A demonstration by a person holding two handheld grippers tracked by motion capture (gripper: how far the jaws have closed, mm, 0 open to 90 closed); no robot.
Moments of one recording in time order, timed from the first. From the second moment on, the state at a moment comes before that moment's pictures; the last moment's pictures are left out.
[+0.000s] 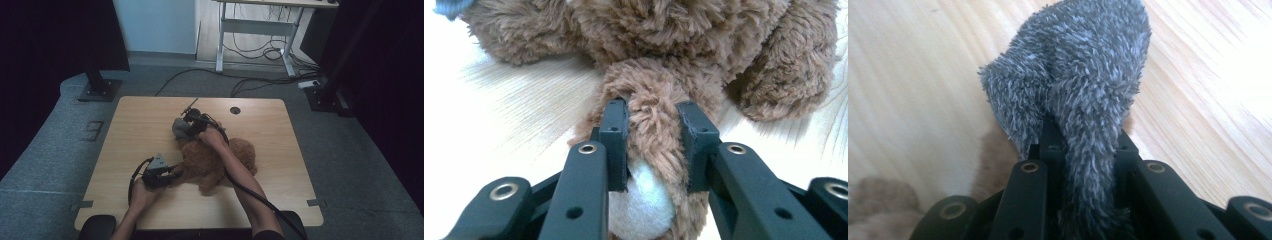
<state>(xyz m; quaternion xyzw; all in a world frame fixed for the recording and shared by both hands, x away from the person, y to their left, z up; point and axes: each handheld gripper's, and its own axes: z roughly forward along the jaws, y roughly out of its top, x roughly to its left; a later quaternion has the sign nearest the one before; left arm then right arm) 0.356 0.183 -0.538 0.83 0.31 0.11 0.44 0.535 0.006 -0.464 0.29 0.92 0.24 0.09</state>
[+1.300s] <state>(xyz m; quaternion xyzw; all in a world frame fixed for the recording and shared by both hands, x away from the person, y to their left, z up) 0.357 0.183 -0.539 0.83 0.32 0.11 0.44 0.479 -0.071 -0.368 0.29 0.90 0.29 0.15</state>
